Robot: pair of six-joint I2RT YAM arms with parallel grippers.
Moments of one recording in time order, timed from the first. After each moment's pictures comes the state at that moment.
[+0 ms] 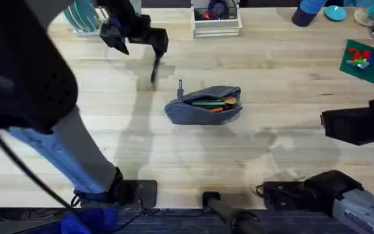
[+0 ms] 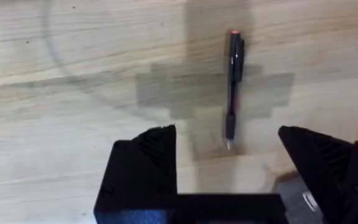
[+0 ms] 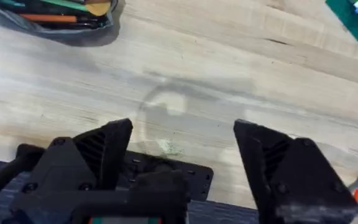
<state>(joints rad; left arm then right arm) -0.08 1.95 1.68 -1.11 0.04 0.01 0.30 0.84 1.36 -1.61 0.15 0.05</state>
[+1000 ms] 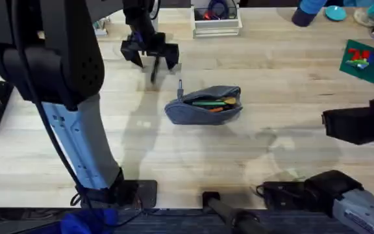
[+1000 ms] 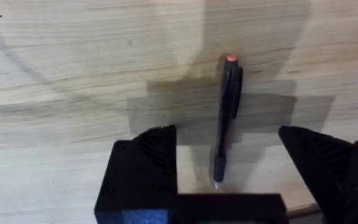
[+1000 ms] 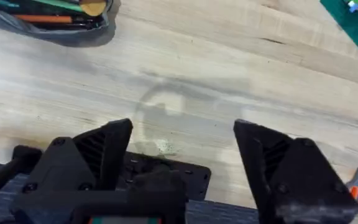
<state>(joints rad) -0.15 2.13 1.68 -1.02 0.03 -0.08 0.30 0.84 1.36 -1.61 0.16 0.05</state>
